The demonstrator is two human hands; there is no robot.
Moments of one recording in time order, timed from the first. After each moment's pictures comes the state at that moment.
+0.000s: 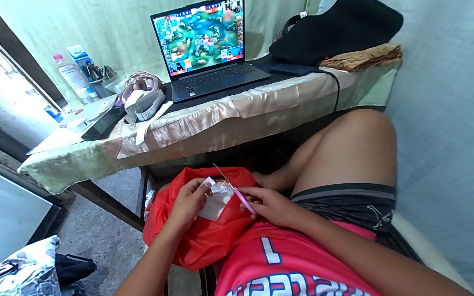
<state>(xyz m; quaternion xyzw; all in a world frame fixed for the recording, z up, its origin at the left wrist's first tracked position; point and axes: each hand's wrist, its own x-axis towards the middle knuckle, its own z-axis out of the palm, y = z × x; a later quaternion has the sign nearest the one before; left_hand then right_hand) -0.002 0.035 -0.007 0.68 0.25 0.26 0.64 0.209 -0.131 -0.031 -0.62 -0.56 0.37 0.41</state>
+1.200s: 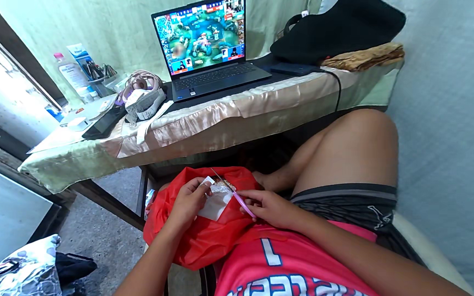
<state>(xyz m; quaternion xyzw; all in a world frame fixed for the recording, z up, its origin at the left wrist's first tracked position) -0.001 0.036 -0.008 0.68 0.25 0.26 0.64 0.209 -0.131 -0.036 -0.62 -0.58 0.37 0.38</state>
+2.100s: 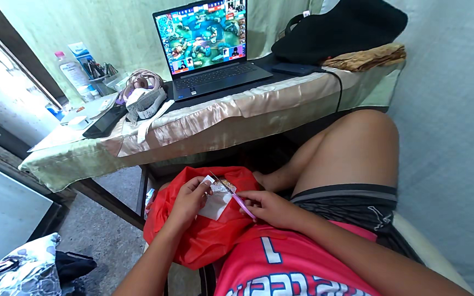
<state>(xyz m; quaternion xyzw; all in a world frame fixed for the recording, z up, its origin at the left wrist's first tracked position) -0.001 0.037 -0.008 0.68 0.24 0.26 0.64 0.210 -0.130 -0.035 -0.62 -0.60 0.36 0.35</state>
